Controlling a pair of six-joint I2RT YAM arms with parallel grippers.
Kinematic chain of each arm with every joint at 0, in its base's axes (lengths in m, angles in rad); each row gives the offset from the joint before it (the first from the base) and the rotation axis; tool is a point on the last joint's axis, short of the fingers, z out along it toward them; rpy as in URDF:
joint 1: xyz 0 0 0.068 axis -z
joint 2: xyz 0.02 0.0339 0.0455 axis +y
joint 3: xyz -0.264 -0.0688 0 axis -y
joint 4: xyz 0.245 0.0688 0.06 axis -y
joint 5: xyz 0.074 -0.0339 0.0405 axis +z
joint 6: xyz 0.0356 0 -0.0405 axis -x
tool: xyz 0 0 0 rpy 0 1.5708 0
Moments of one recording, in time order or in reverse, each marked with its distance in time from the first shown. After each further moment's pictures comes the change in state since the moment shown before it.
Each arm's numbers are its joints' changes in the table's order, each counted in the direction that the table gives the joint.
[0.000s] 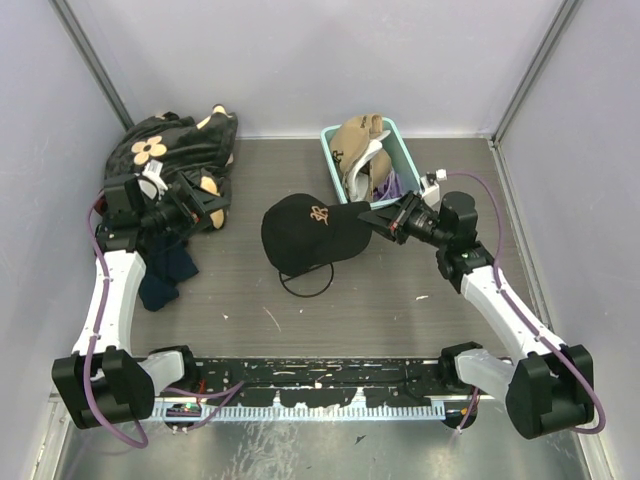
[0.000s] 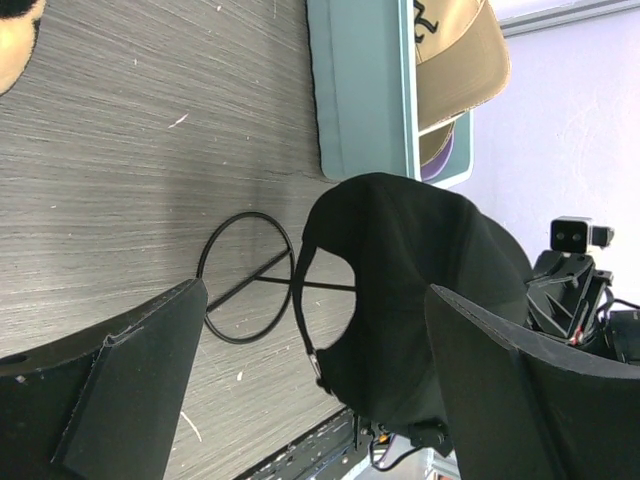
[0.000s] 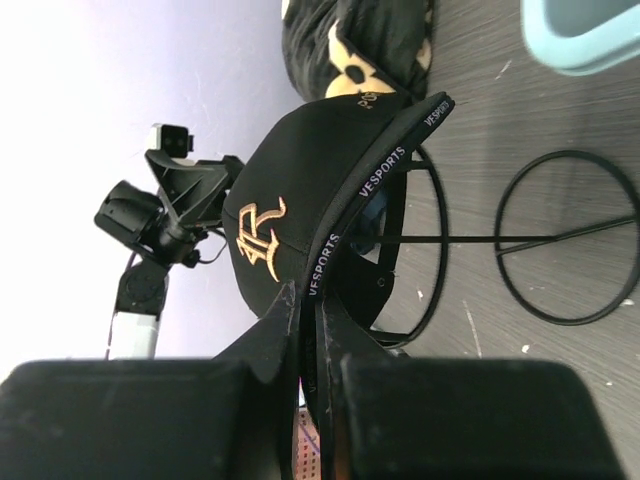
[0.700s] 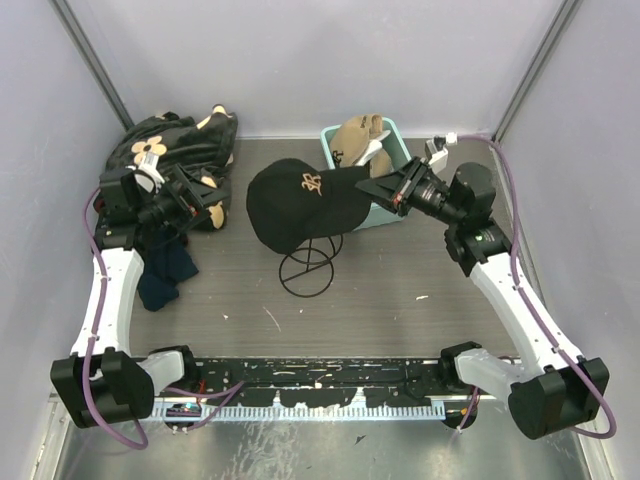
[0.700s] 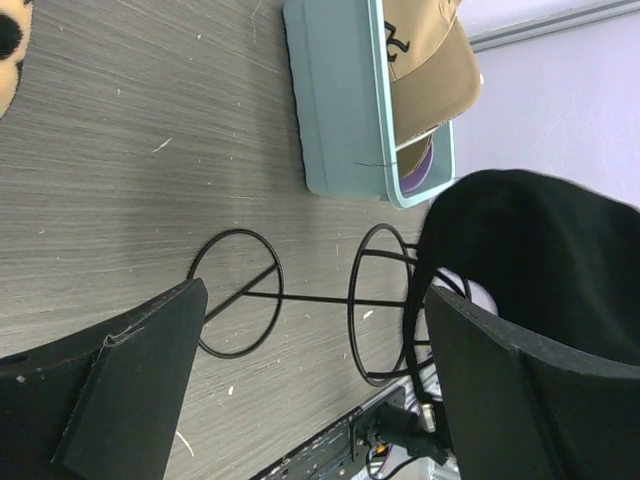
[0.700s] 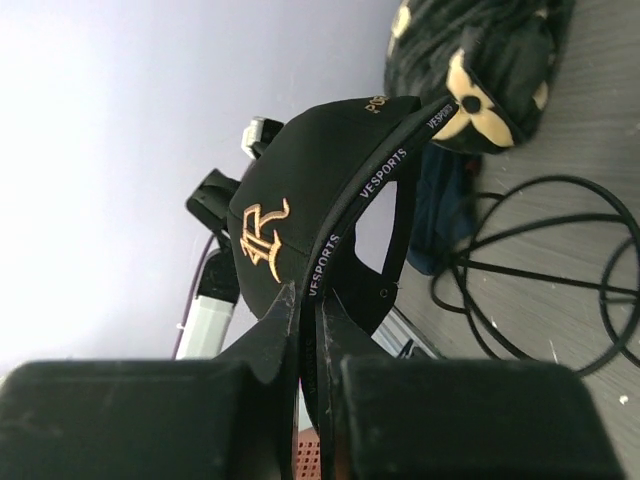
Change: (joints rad) left arm 0.004 0.004 0.047 0.020 0.000 0.019; right arm -0.035 0.003 0.323 -0.134 -0.002 -0.019
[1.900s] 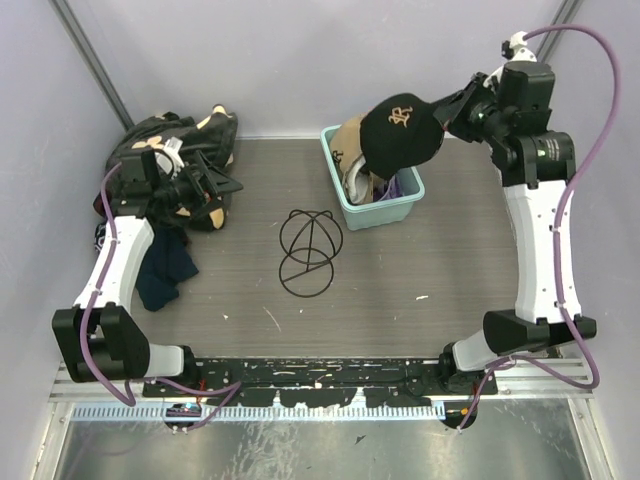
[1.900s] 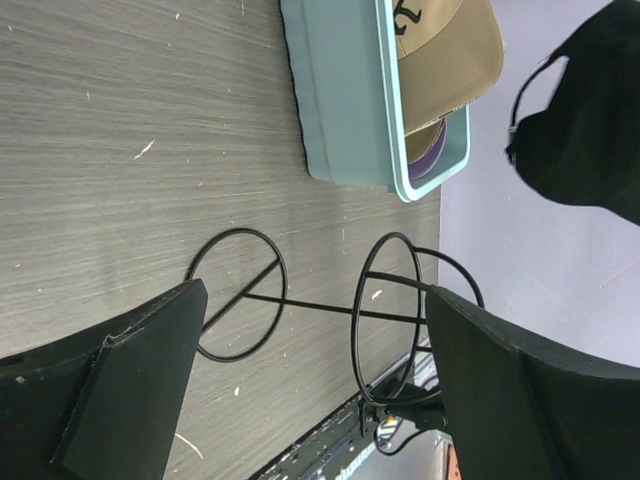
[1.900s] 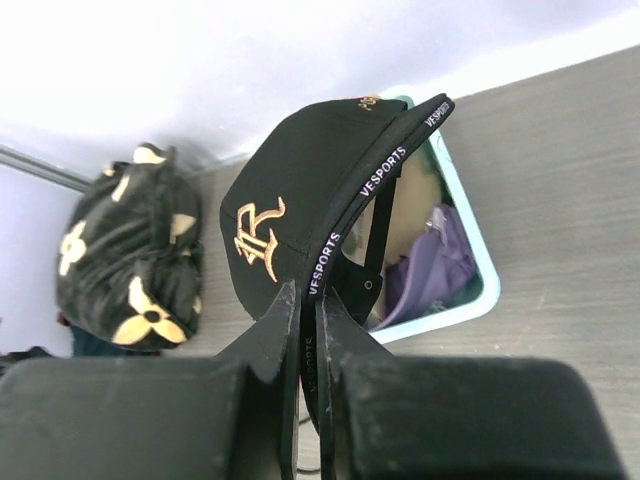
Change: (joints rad) left arm 0.085 0.219 0.161 -0.040 -0.010 -0.066; right arm 0.170 0.433 1.035 -0.956 -0.581 0.750
